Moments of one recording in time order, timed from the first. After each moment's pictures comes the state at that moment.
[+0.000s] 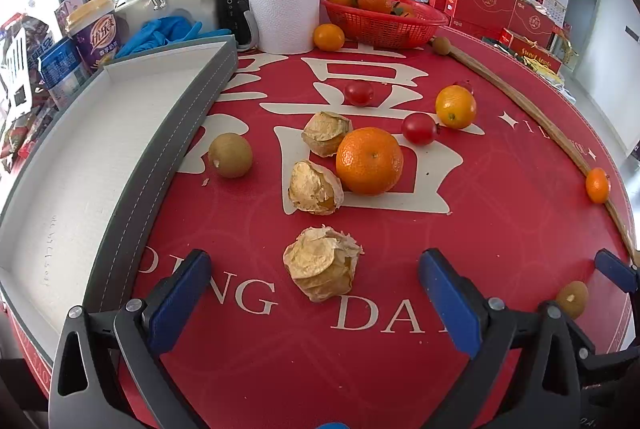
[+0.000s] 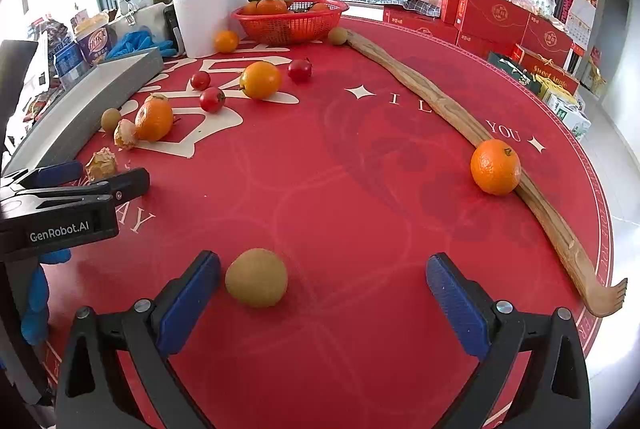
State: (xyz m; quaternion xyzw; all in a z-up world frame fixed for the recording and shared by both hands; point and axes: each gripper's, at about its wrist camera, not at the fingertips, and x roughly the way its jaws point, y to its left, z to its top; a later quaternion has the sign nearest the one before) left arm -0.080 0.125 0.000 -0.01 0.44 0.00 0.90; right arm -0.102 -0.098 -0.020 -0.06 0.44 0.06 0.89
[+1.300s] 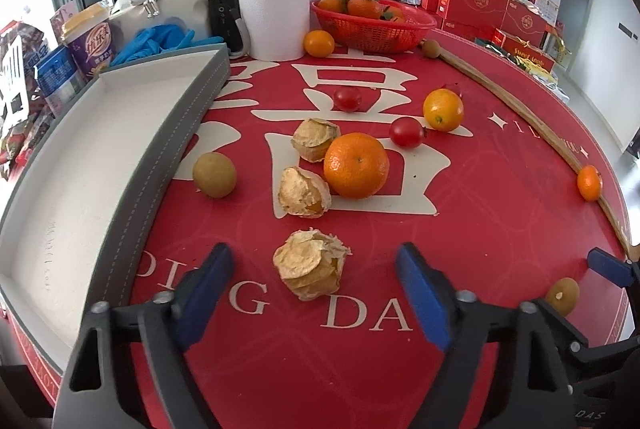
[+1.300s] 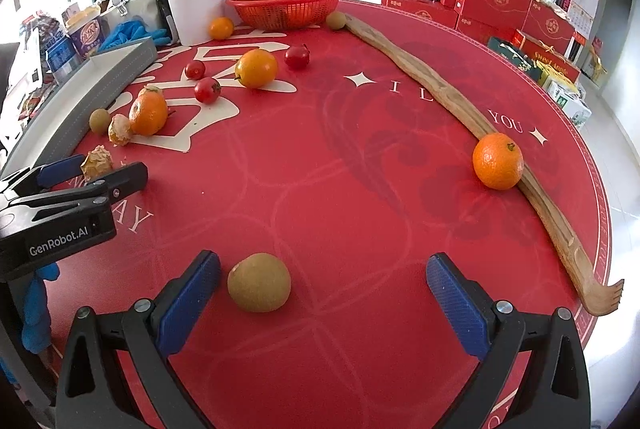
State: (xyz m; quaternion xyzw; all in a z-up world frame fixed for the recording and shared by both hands) left arm -0.082 0.120 0.005 0.00 0.44 -0.01 0.90; right arm -0.092 -0.096 -0.017 -0.06 0.47 0.05 0.88
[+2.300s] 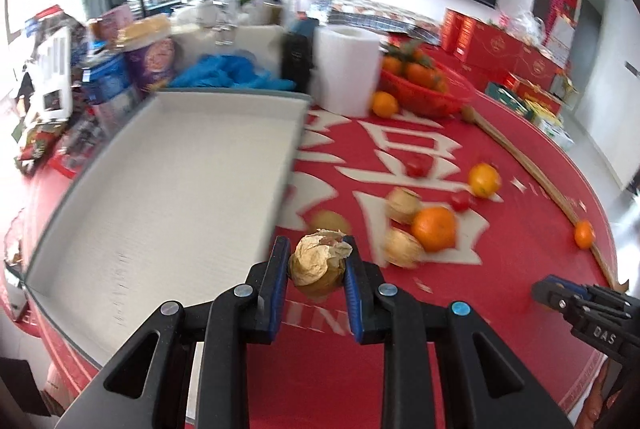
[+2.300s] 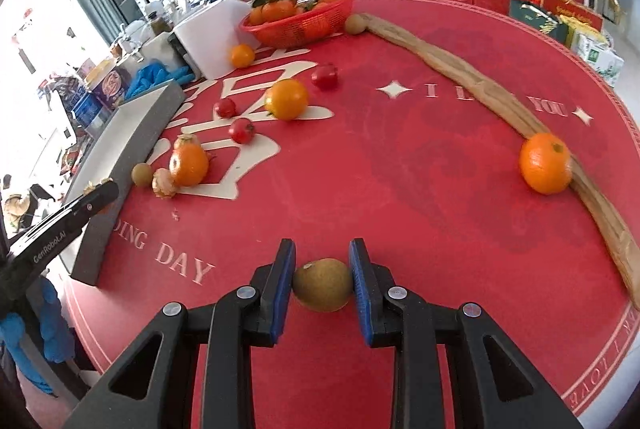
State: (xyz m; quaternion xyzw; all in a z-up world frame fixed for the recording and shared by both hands) left arm -0.084 0.202 0.050 -0.04 0.39 0.02 0.92; right arm -0.068 -0.091 -0.009 0.06 0.49 0.12 0.86
